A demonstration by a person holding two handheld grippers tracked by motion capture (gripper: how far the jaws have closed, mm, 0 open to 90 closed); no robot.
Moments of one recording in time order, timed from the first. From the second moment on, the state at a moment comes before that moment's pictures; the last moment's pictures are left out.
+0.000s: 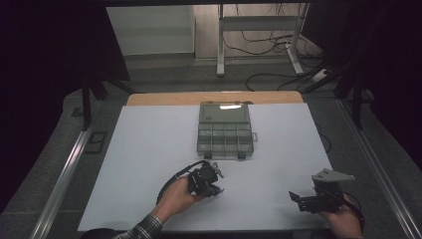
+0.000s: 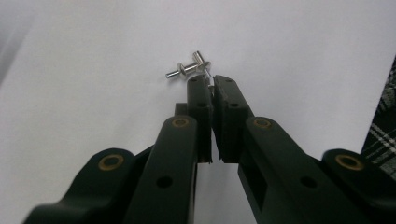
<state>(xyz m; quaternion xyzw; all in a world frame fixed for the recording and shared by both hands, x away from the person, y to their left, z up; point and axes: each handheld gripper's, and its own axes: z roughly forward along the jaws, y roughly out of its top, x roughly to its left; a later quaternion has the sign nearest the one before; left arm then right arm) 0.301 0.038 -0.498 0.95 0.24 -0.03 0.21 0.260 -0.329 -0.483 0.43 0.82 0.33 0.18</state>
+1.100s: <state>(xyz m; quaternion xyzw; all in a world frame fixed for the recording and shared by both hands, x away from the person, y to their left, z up) 0.357 0.093 -0.443 0.92 0.30 0.00 0.24 0.260 -0.329 -0.480 0.43 0.82 0.34 0.17</state>
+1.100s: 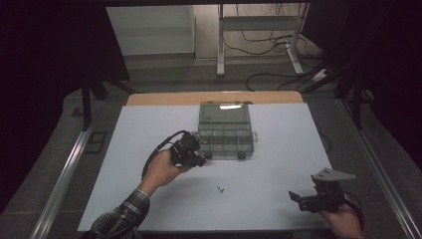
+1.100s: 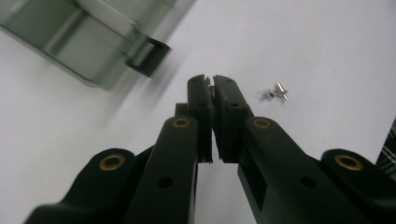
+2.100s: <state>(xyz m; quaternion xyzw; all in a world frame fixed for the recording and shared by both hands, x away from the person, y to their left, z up) 0.435 0.106 -0.438 0.89 0.37 0.04 0.27 0.260 -0.328 -0.482 0.42 0.82 0.34 0.17</state>
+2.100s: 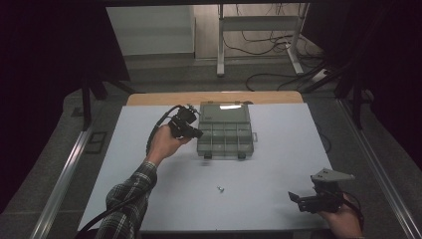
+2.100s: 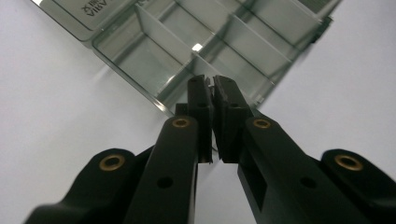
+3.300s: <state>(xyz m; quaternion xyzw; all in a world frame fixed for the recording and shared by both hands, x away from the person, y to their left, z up) 0.464 0.099 -0.458 0.88 0.39 0.06 0.27 0.260 -0.328 -0.483 0.42 0.83 0.34 0.17</state>
